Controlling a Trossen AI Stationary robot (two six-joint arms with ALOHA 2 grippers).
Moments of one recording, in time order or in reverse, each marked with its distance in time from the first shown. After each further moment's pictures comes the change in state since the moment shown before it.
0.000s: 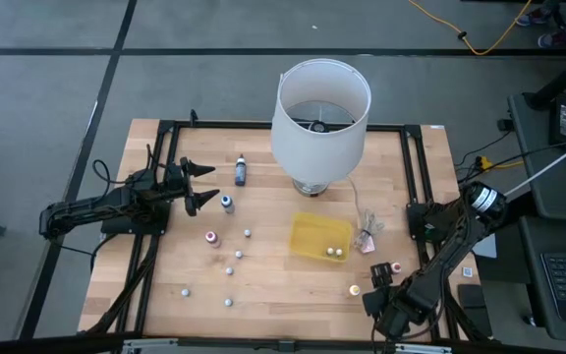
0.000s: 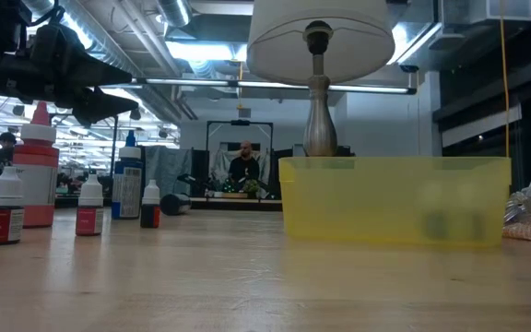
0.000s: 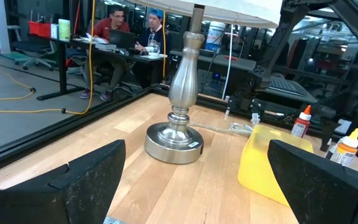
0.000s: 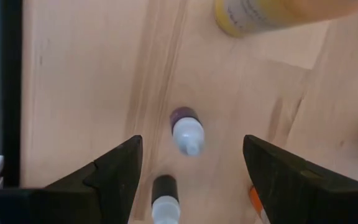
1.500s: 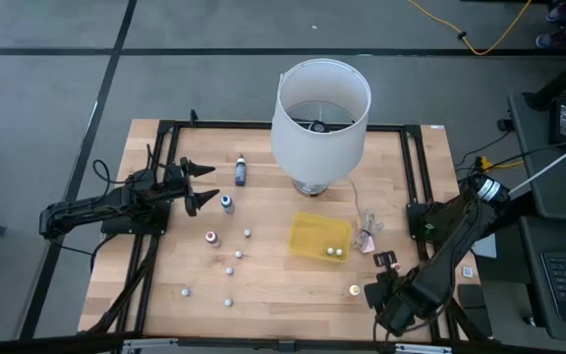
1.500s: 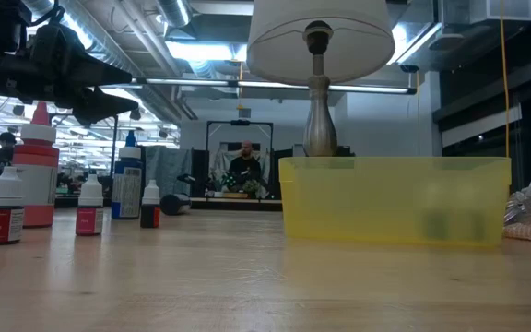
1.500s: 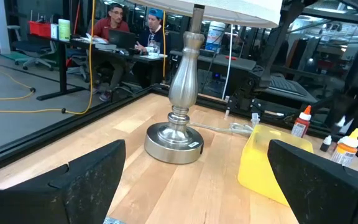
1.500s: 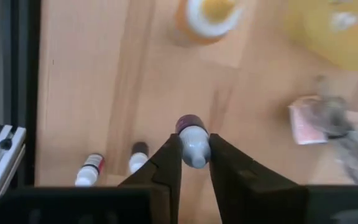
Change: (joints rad) left arm 0.000 0.000 0.000 0.000 0.000 0.000; right arm -0.064 -0.073 0.227 -0.345 0.029 -0.061
